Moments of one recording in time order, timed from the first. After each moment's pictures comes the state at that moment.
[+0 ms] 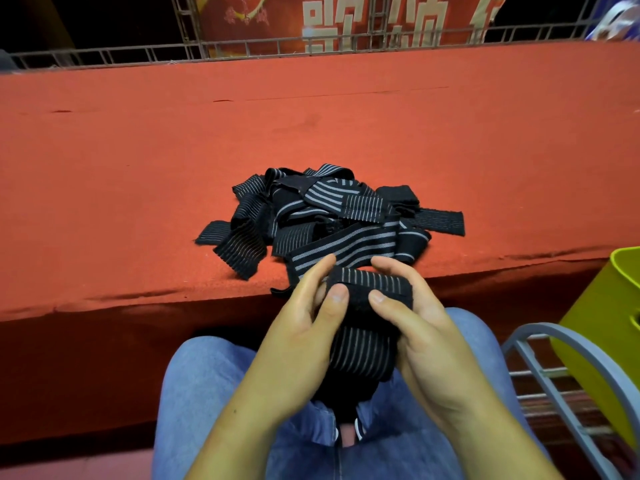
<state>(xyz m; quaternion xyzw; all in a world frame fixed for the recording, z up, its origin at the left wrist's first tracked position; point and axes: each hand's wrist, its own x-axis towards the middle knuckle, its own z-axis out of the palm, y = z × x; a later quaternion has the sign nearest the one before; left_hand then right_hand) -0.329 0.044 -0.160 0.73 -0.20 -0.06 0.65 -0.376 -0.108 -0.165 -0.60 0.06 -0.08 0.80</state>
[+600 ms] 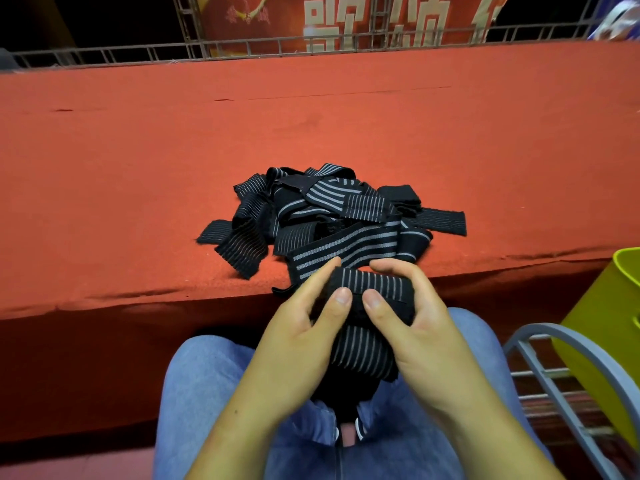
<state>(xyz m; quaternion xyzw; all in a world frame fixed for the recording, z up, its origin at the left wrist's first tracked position) -0.328 0.047 -0.161 0.74 -0.21 -0.04 0.63 -0.377 -0.108 -0.167 -0.70 0.04 -0.15 0.70</state>
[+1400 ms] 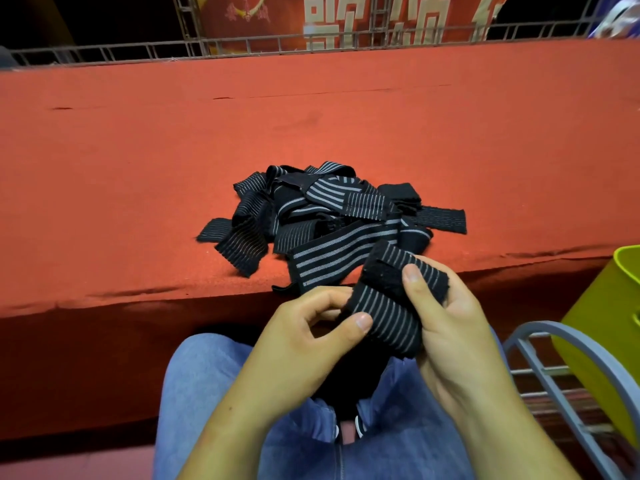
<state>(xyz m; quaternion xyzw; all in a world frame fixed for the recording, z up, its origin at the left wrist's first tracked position) -0.329 0.053 -0.160 0.74 -0.28 -0.08 0.61 -0.368 -0.120 -0.171 -0.55 0.13 -0.22 0.79</state>
